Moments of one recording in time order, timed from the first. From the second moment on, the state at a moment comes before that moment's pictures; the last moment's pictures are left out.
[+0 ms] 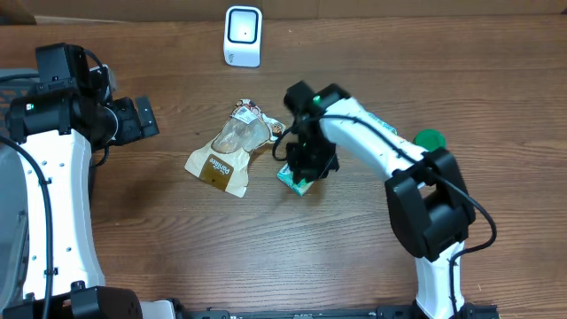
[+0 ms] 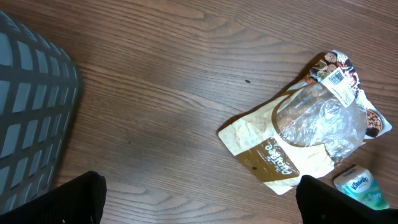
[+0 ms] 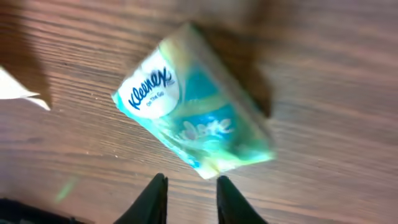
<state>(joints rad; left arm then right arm) 0.22 1.55 1.58 -1.20 0.07 -0.13 0.55 2.12 1.68 -1.22 -0.30 0.41</state>
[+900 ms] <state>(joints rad) 0.22 1.55 1.58 -1.20 0.07 -0.13 0.43 2.03 1.41 -0.91 -0.42 -0.03</state>
